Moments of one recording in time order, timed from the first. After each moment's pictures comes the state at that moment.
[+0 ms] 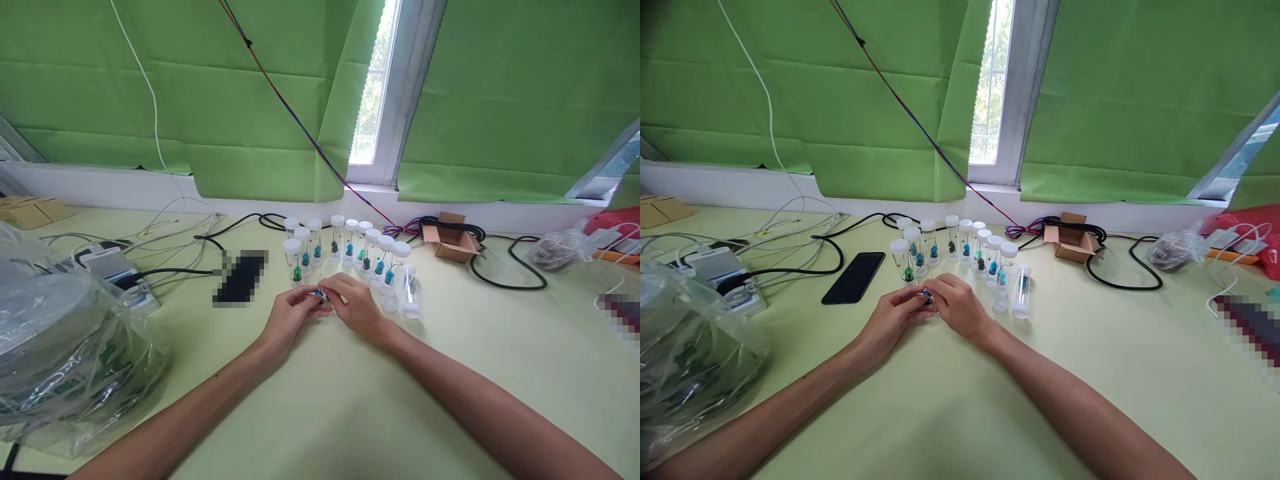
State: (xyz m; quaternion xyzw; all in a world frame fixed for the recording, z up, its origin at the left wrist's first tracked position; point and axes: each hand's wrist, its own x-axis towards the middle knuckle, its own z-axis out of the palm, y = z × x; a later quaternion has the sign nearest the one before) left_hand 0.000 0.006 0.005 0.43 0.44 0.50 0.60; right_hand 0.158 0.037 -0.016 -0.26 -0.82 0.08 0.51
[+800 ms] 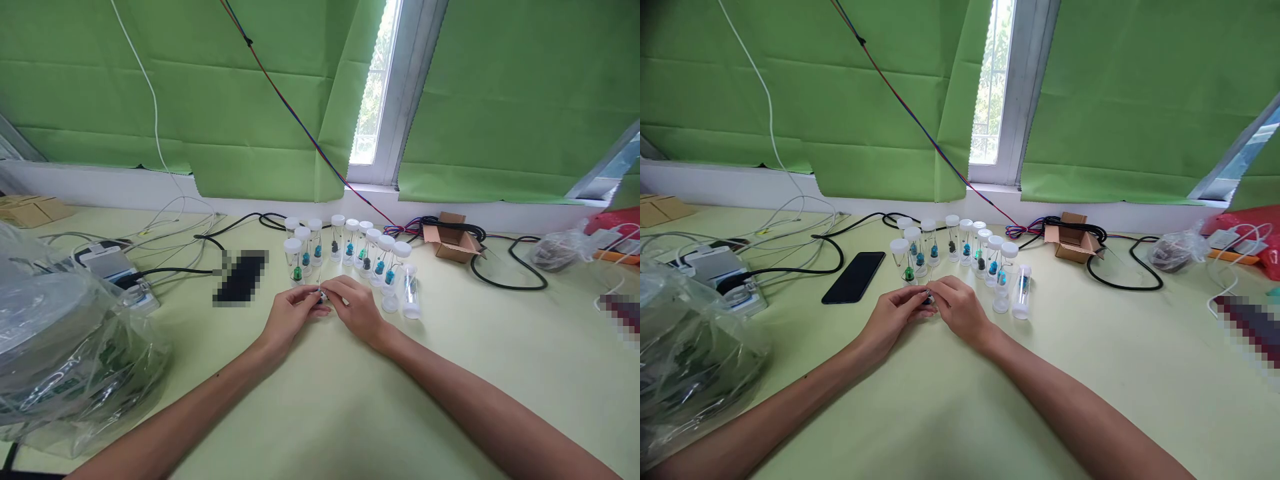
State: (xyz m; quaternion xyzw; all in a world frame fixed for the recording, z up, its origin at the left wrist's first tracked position) left_hand 0.001 0.009 0.002 0.43 0.48 0.50 0.57; right_hand 0.157 0.034 -0.025 -0.28 -0.80 0.08 0.52
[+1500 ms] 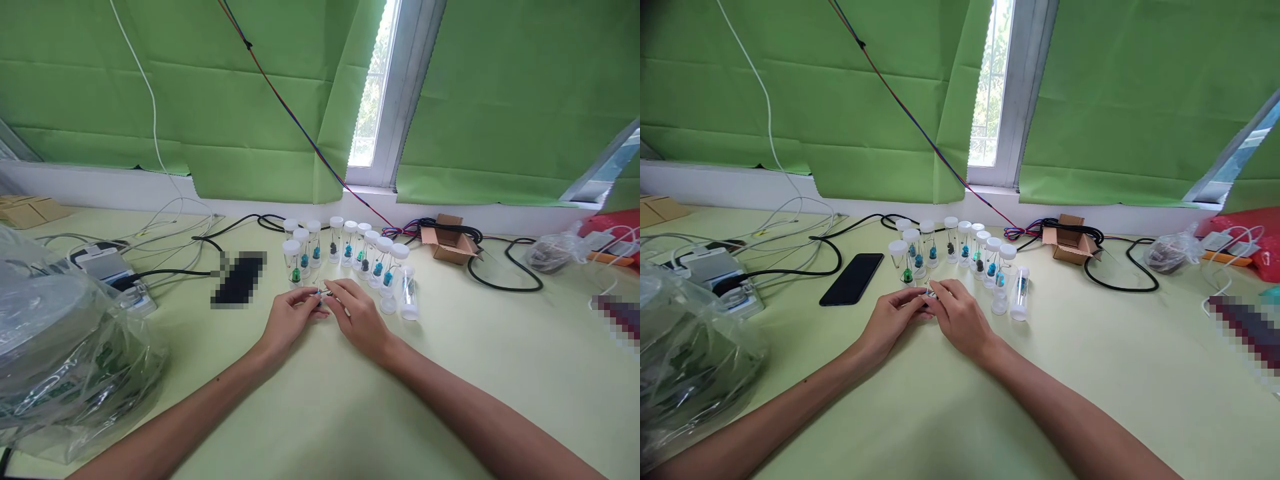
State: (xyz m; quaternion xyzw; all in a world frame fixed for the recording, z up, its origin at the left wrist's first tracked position) left_hand 0.003 0.008 0.001 0.46 0.50 0.50 0.53; right_hand 0.160 0.011 -0.015 -0.33 -0.80 0.08 0.49
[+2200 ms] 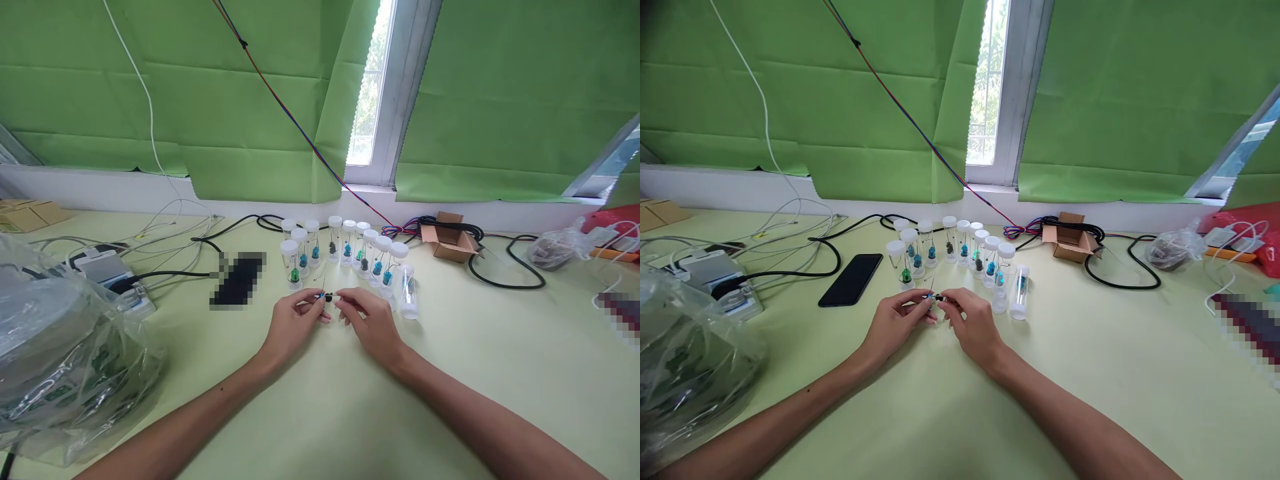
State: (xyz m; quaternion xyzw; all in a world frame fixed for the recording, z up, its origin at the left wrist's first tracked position) left_hand 0.005 0.006 -0.008 0.57 0.50 0.47 0.46; right_hand 0.174 -0.004 -0.018 -0.39 -0.70 0.26 0.54
